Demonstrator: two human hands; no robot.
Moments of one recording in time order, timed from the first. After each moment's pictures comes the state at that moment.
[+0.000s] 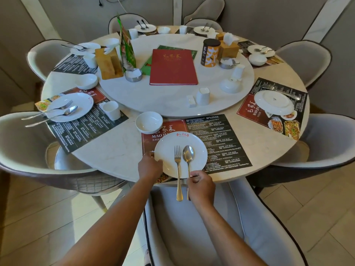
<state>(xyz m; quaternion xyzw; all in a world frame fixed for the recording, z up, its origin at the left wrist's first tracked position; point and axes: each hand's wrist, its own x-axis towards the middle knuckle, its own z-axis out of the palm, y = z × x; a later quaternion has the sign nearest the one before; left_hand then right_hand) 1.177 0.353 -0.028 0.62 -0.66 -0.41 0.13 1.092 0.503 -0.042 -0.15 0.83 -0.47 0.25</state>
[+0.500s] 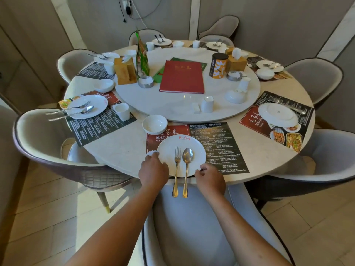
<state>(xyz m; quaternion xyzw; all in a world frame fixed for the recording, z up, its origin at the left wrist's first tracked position) 1.183 0.407 -0.007 0.61 -0.75 -0.23 0.12 1.041 0.522 -0.016 -0.29 0.89 -0.31 0.20</state>
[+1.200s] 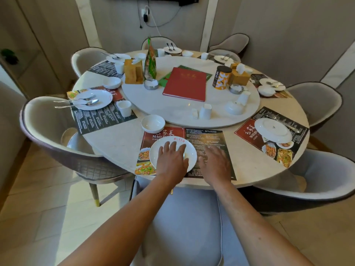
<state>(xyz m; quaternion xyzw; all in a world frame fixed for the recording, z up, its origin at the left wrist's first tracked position) 1.120 0.456 0.032 0.46 -0.88 -0.08 0.11 0.979 0.528 0.033 -0.48 0.86 -0.17 0.05</state>
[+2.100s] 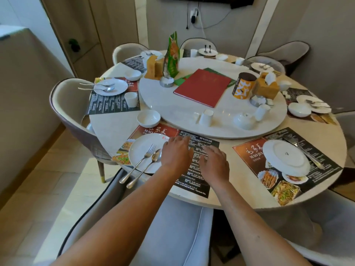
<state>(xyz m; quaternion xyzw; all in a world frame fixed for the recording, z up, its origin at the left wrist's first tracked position) 0.959 0.476 0.058 0.60 -0.78 -0.07 0.17 0.820 0.511 0.029 -0.59 0.77 -0.20 0.12</state>
